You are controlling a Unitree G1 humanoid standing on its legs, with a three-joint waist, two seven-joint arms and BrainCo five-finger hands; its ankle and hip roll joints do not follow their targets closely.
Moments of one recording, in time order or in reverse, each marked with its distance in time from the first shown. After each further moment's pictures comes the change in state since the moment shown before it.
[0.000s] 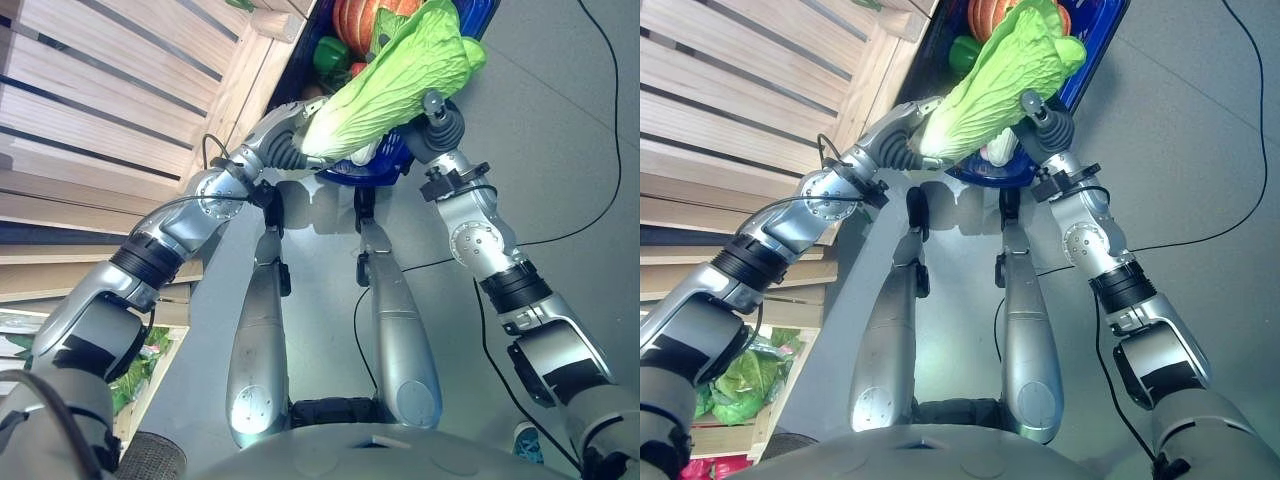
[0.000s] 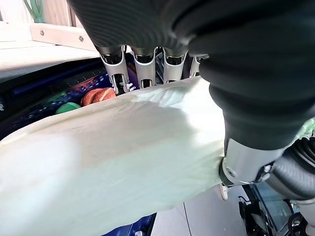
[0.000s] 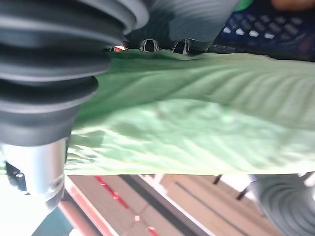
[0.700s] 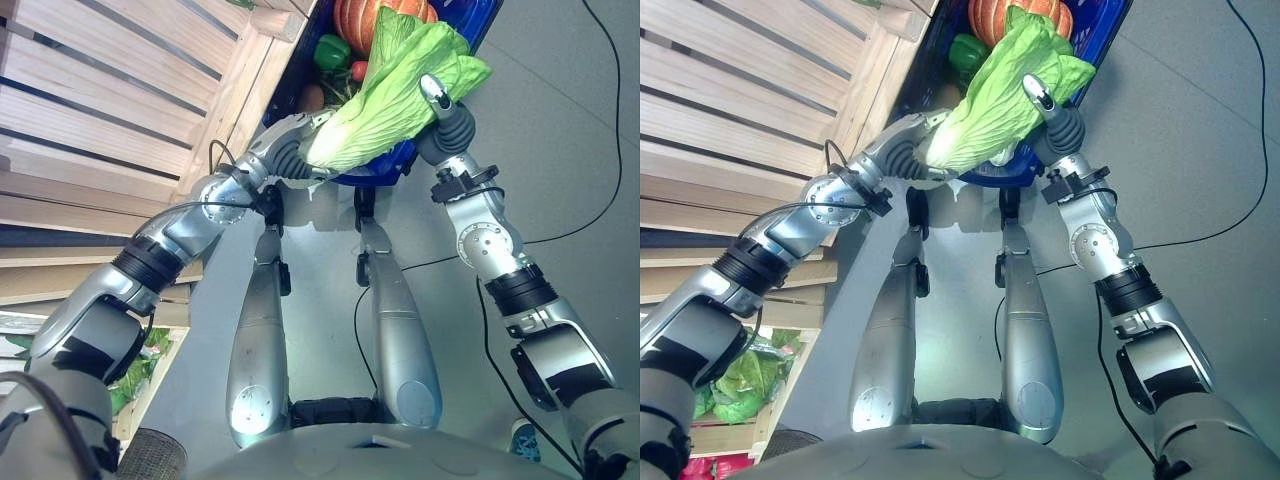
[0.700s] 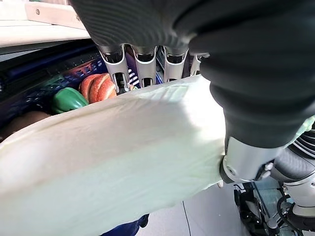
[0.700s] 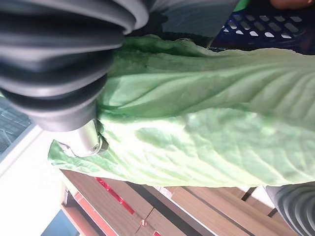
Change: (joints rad) left arm 0.018 0.006 -0.036 -0.027 0.002 0.007 -0.009; right arm 0.018 -0.008 -0.010 -0.001 0.009 0.027 0.021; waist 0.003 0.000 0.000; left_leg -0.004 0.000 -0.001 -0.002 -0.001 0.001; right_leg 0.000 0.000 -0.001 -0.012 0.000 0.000
